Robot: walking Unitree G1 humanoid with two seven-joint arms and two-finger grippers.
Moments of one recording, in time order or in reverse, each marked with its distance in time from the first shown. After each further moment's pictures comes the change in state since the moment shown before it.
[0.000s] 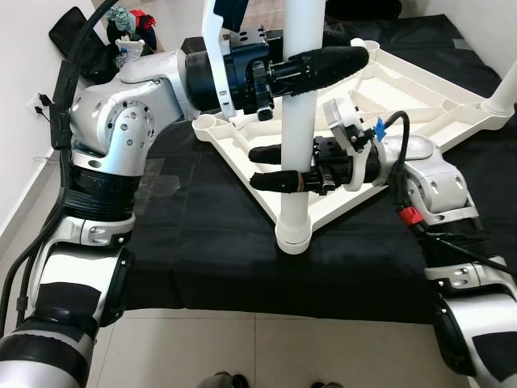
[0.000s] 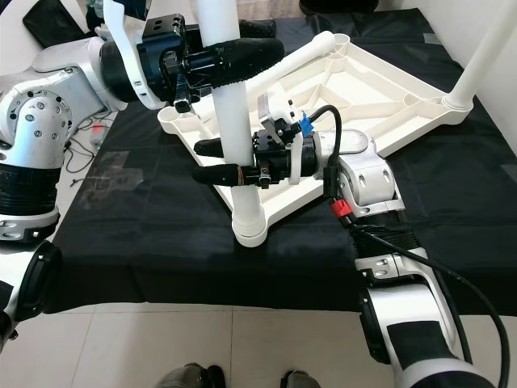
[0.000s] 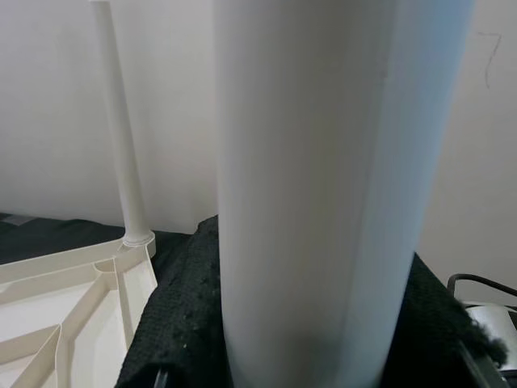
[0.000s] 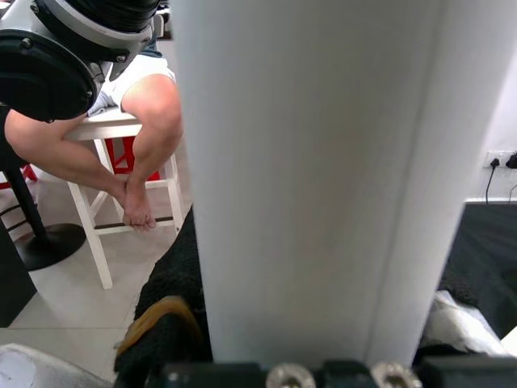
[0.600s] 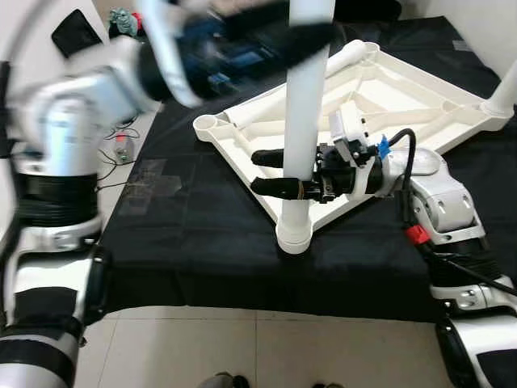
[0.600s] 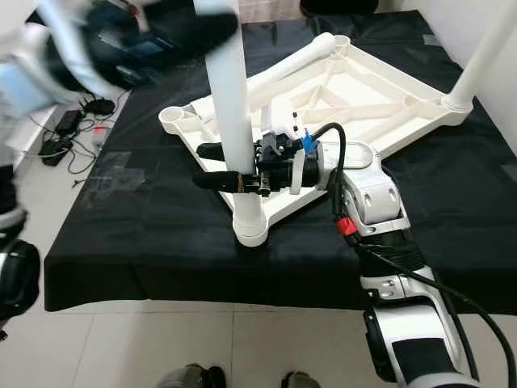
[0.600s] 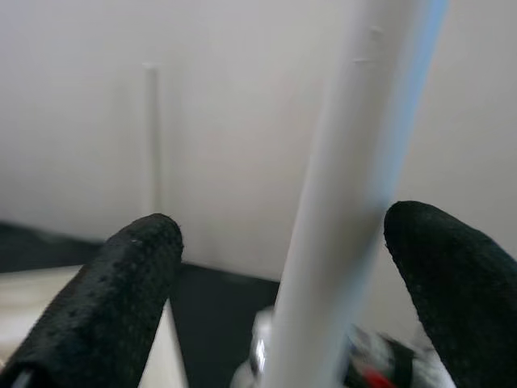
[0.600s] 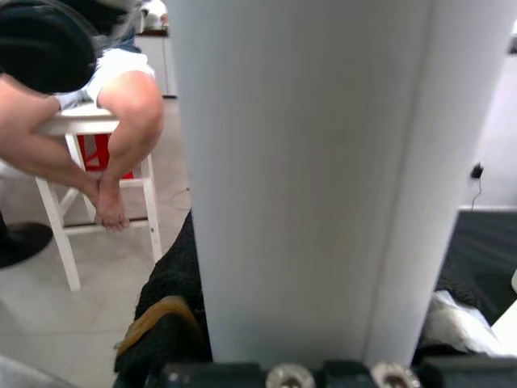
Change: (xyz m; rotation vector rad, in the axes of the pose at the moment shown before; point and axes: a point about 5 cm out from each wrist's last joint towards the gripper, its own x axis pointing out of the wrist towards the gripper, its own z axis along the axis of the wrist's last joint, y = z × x) left arm -0.069 -0.011 0.037 -0.091 -0.119 0.077; right arm 0.001 0.015 -0.003 -0.056 0.007 -0.059
